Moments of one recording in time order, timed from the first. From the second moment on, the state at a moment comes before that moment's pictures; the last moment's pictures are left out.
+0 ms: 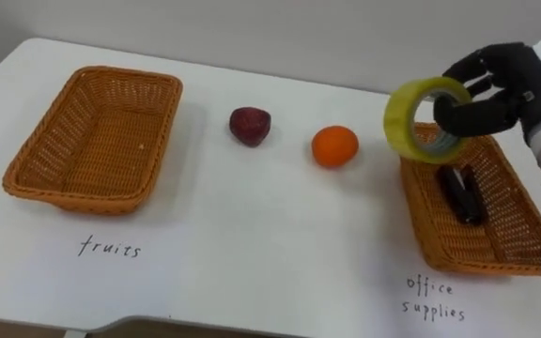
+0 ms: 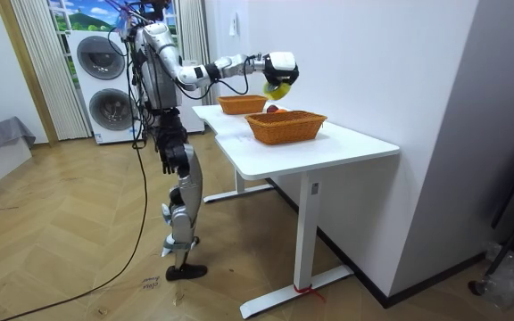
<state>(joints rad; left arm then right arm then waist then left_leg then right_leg) 0.26 0.23 0.24 1.14 -0.20 0.14 0.00 -0.28 -0.49 -0.19 0.07 -0.32 0.30 0.16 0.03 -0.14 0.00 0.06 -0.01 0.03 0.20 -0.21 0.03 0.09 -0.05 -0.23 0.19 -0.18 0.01</state>
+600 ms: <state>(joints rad) 0.27 0.23 0.25 1.14 -0.21 0.14 -0.06 -0.22 -0.51 -0.23 0.15 -0.27 0.28 0.13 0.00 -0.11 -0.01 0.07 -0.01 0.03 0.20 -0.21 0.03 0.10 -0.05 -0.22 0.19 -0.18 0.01</state>
